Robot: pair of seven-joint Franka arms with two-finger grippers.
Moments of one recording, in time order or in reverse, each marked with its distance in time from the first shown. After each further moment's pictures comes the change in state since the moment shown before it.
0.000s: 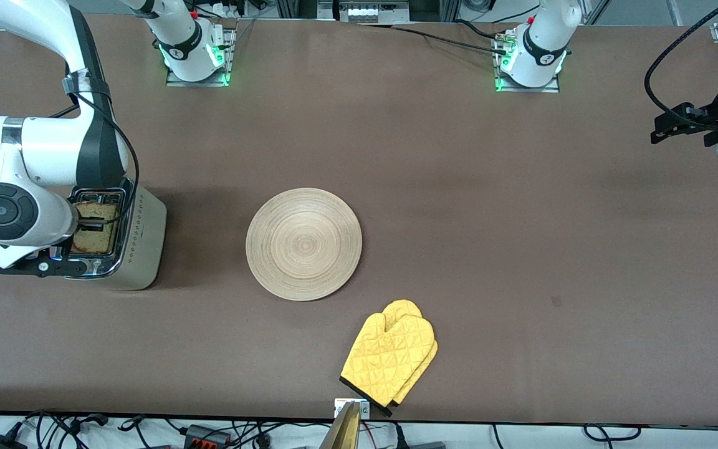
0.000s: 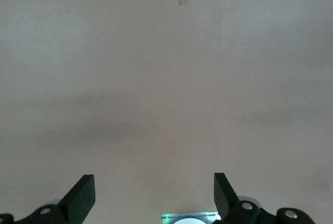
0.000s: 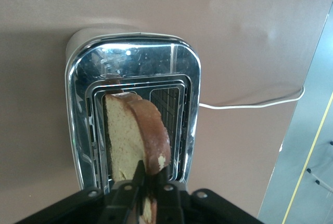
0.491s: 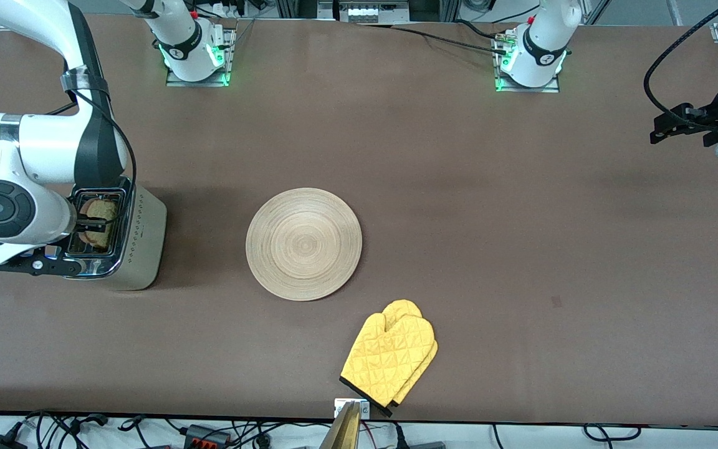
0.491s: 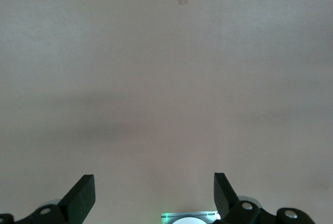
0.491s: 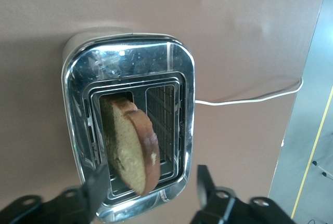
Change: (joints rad) left arm 0.000 0.002 0.000 0.000 0.000 -0.002 -0.001; right arm 0.001 -0.019 0.000 0.004 0.002 -0.006 0.045
